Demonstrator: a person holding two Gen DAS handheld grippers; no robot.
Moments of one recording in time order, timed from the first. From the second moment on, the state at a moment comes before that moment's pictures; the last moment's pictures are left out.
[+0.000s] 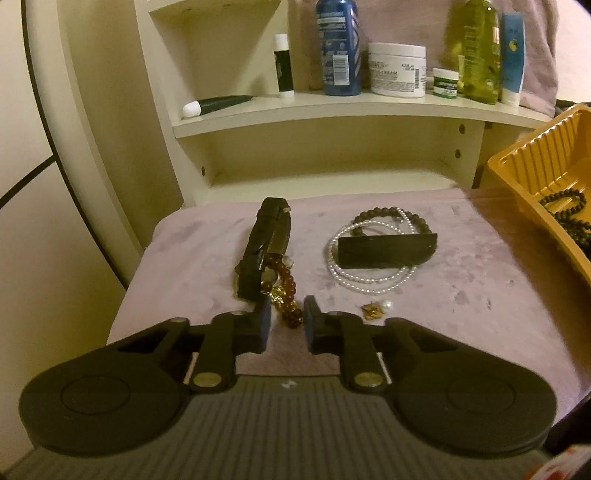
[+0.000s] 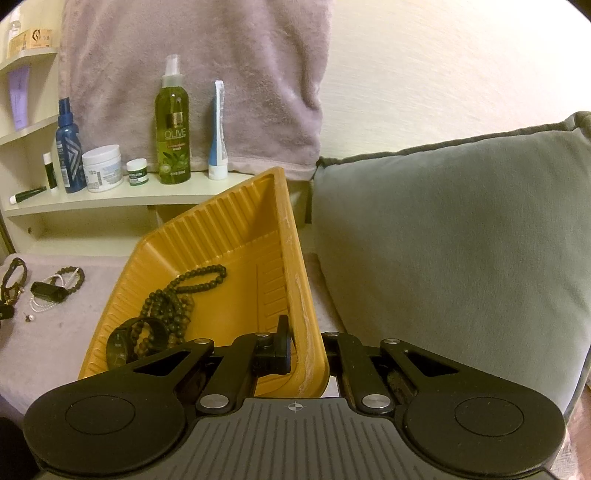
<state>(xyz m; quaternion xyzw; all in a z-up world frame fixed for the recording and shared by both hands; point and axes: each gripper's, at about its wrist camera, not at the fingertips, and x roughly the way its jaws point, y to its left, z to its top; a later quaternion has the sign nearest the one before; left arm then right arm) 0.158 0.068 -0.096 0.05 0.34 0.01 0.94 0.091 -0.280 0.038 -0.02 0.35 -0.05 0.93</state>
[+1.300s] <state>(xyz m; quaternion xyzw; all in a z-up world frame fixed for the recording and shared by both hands) 0.138 -0.032 0.010 0.02 0.25 -0.17 0.95 0.091 -0.281 0.038 -0.02 0.35 -0.05 0.94</state>
